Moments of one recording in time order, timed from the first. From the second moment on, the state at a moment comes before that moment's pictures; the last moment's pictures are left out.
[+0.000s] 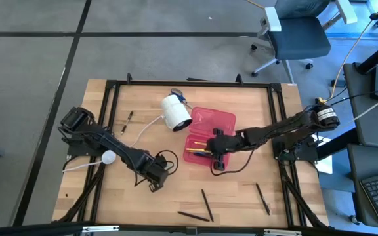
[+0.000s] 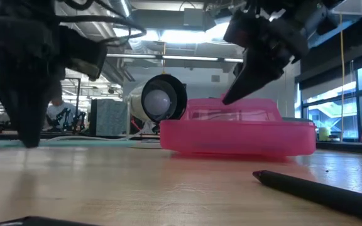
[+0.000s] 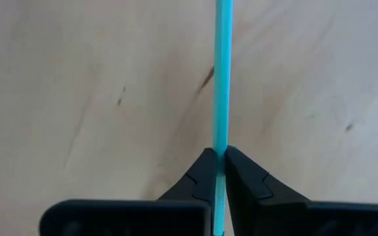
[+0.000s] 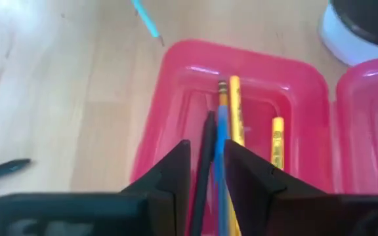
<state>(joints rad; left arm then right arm) -0.47 1.69 0.98 -0.67 -0.08 -0.98 0.18 1.55 0.84 -0.10 0.11 0.16</state>
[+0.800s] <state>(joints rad) -0.29 1.53 1.13 -0.52 -0.16 -0.36 0.45 1.33 0.84 -0.59 0.25 0.75</state>
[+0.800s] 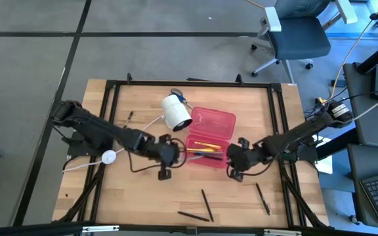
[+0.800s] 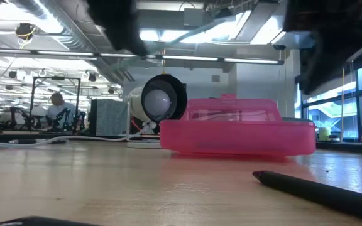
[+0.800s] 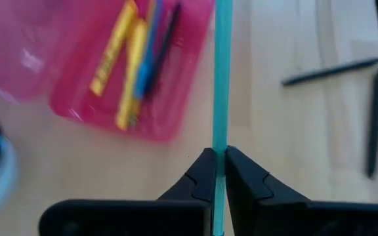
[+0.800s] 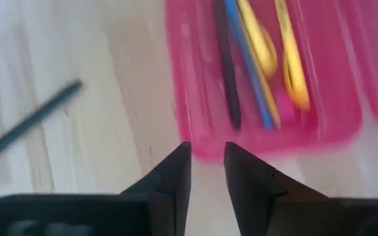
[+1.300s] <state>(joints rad) -0.07 1.79 1.30 -0.36 -0.02 0.06 0.68 1.33 0.84 -0.79 0.13 1.27</state>
